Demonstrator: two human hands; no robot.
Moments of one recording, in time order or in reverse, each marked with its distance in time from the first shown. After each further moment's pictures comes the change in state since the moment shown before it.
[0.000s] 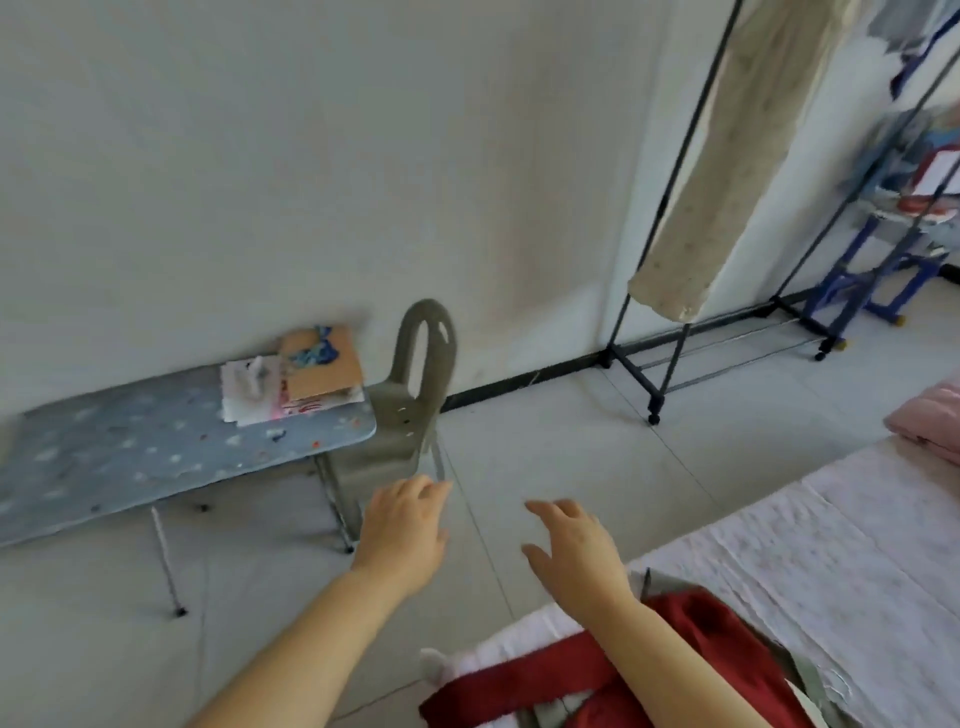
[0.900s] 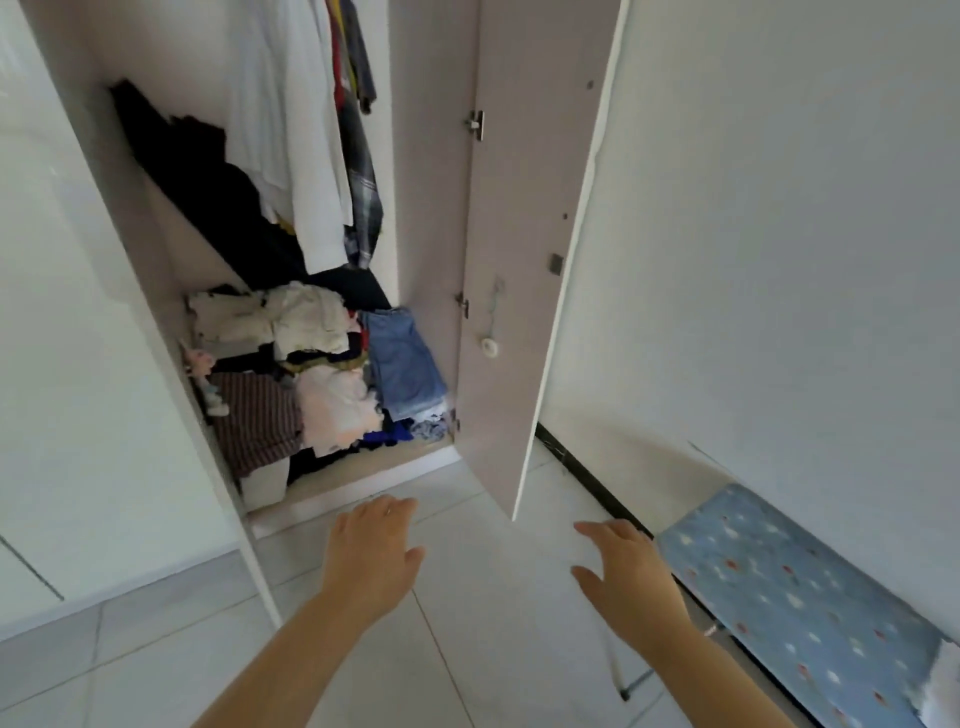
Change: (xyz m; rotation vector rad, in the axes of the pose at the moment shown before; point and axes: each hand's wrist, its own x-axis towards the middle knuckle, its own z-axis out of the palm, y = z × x) left_hand -0.569 -0.470 -0.114 -0.014 0.353 -1.509; right_hand -0.086 -0.690 0.290 -0.242 -0.427 -1.258
